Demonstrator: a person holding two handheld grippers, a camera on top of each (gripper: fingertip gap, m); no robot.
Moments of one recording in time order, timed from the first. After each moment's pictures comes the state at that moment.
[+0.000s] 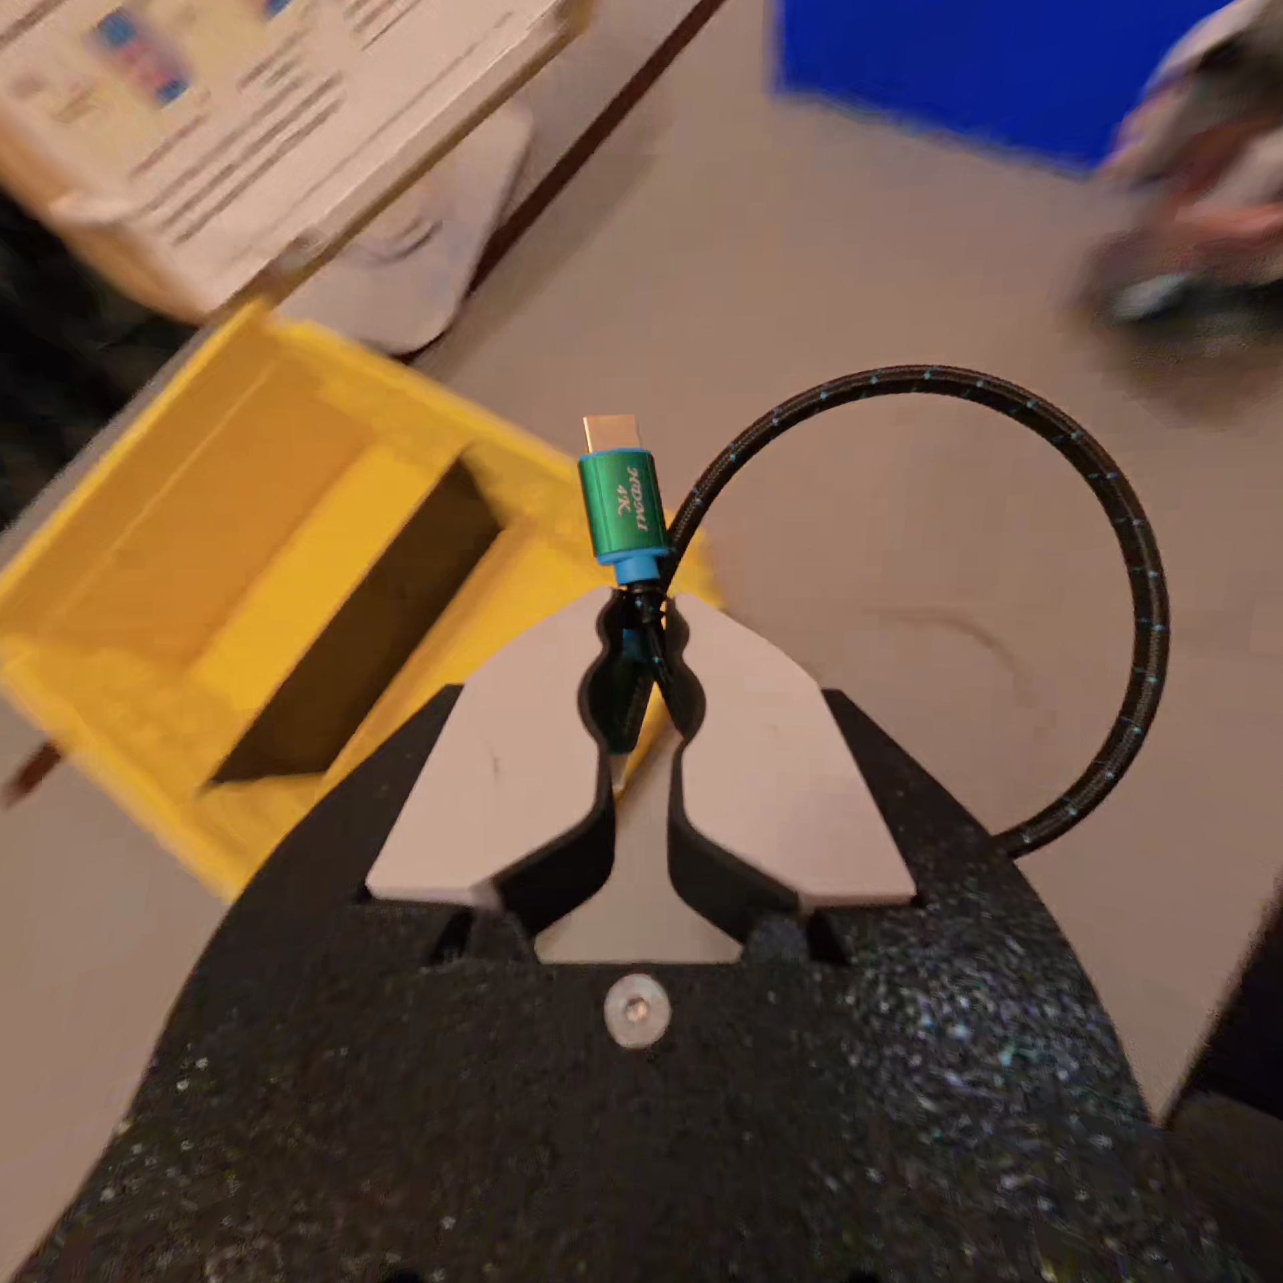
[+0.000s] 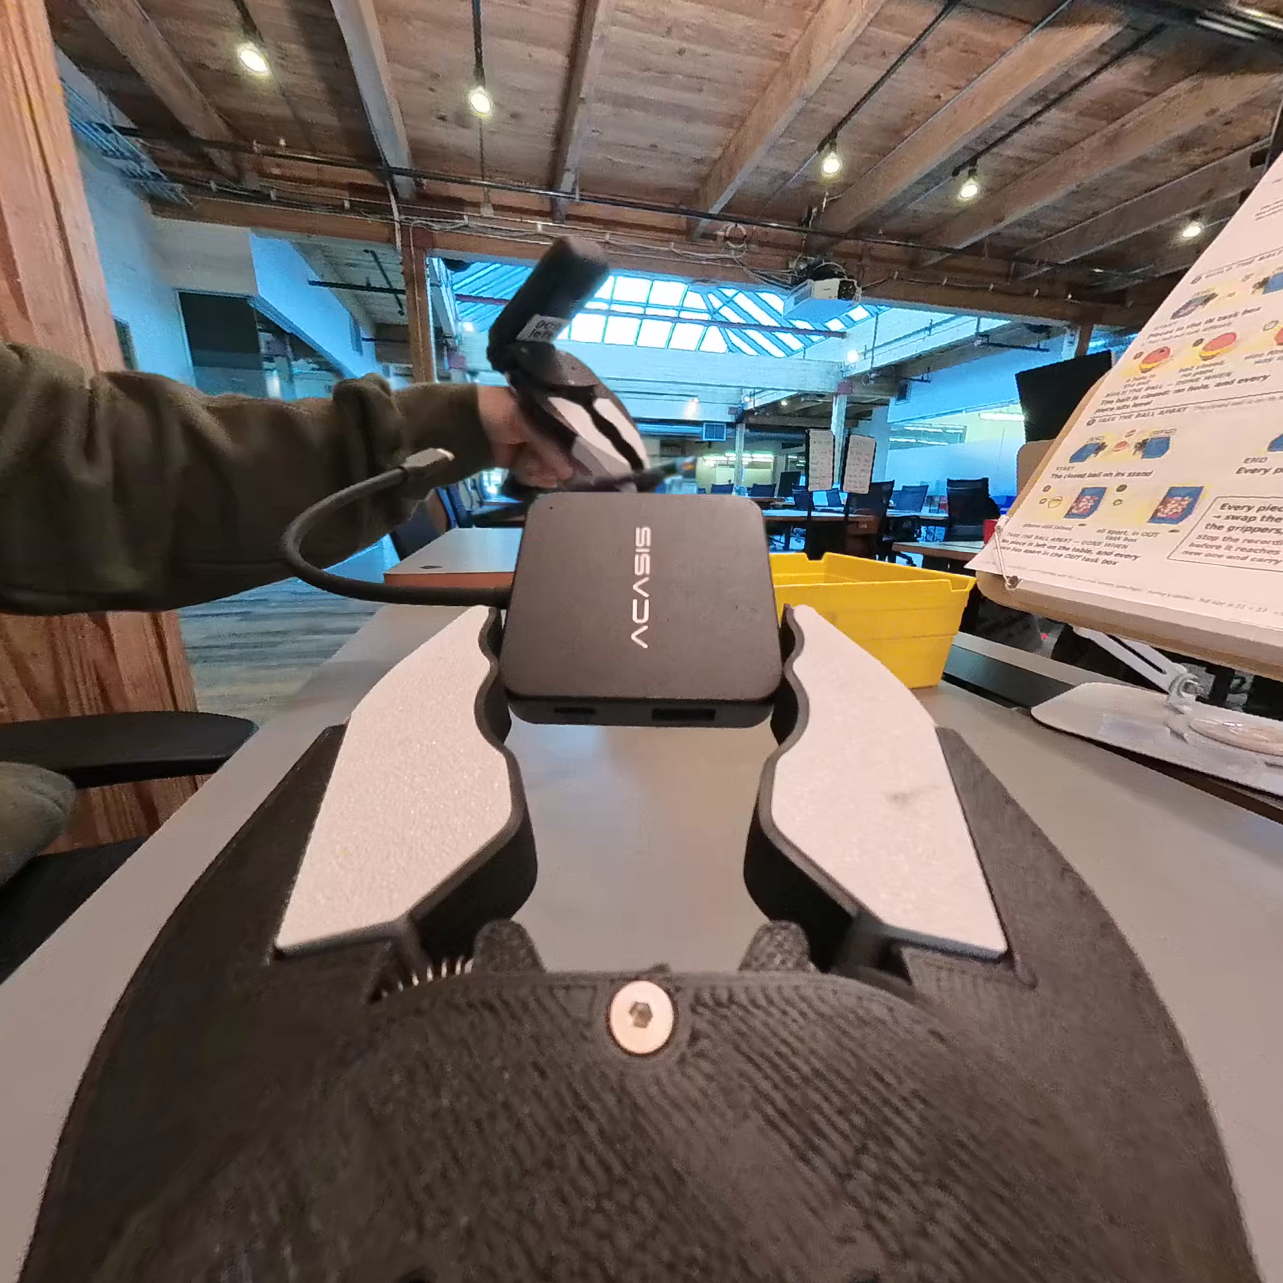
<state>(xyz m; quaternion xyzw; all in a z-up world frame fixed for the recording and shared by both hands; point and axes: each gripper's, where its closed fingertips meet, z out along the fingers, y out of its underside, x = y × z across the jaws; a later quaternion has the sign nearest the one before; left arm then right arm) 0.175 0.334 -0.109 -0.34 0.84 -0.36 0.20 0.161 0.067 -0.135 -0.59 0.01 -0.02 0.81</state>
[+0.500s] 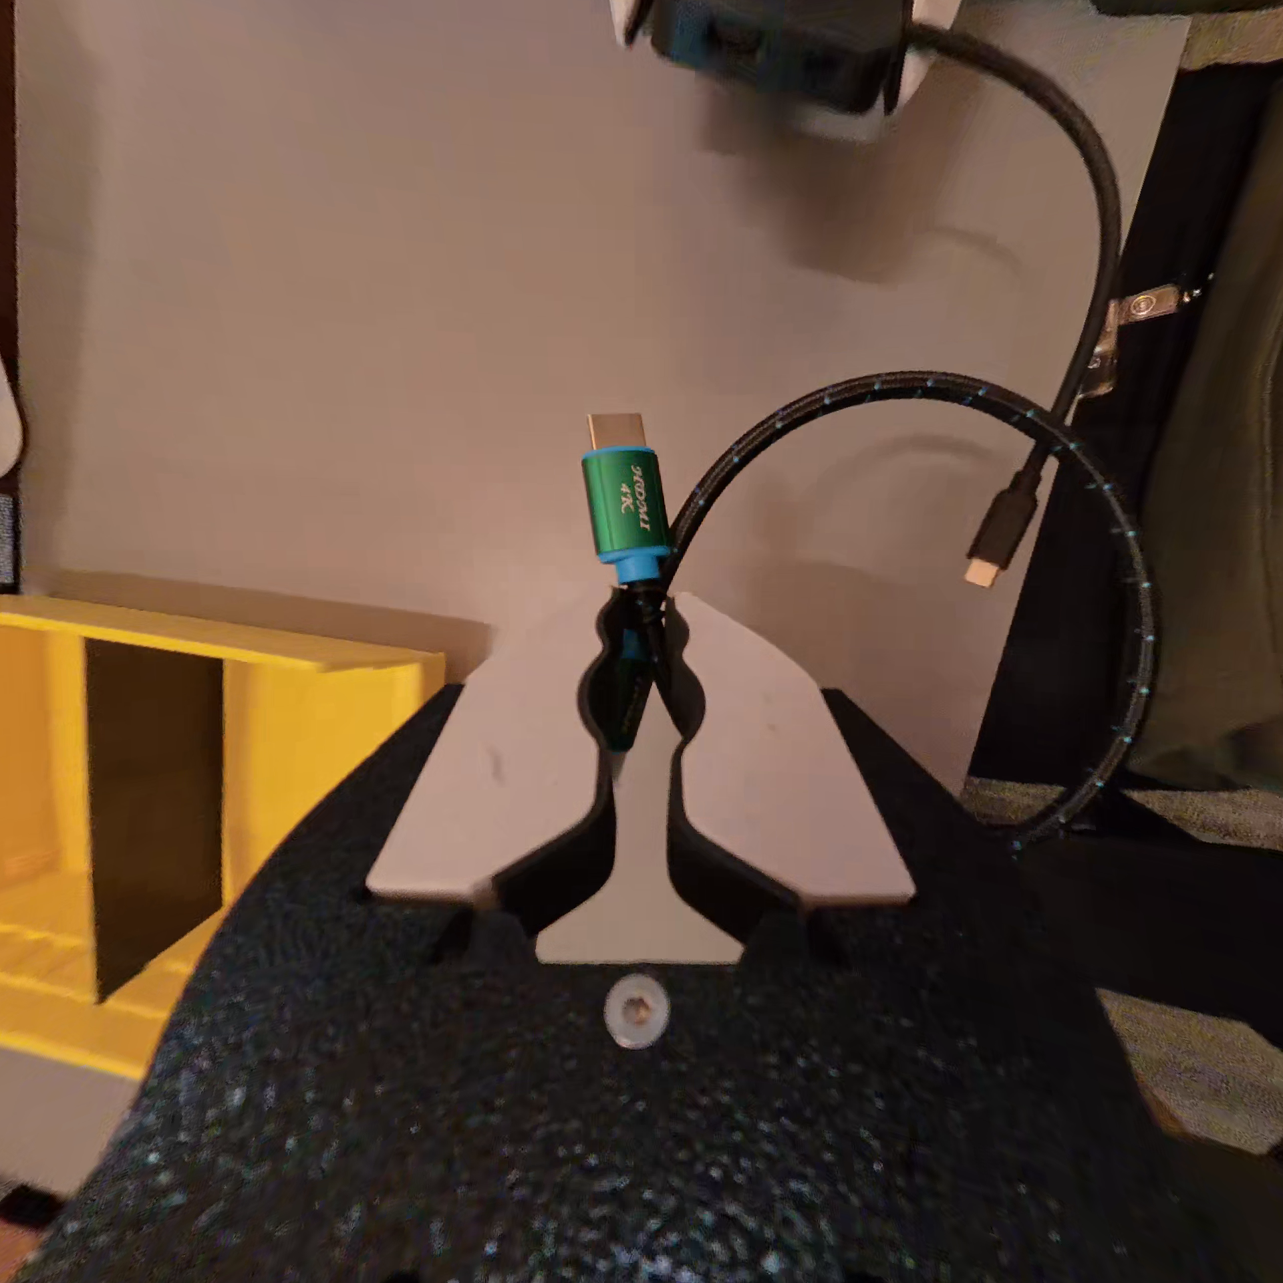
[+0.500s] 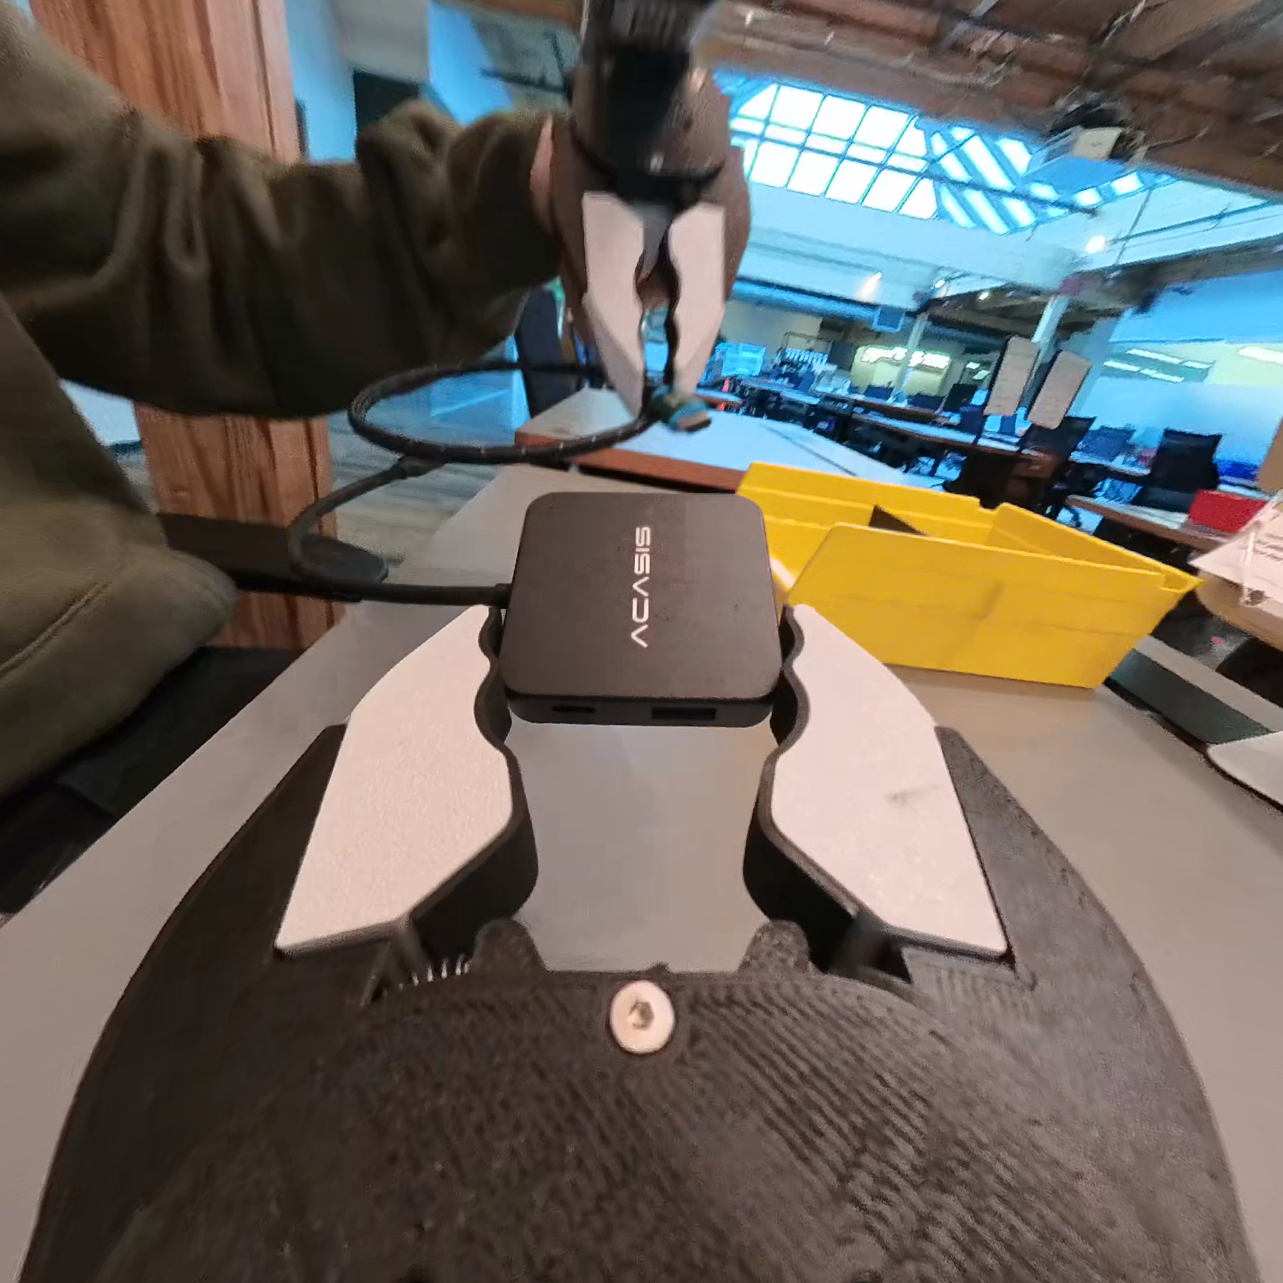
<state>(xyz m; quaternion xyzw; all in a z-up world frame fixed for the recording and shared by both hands) 0.090 0.219 -0.128 -0.17 0.96 -0.20 0.10 0.114 0.081 -0.158 -0.66 -0.13 0.02 0.74</state>
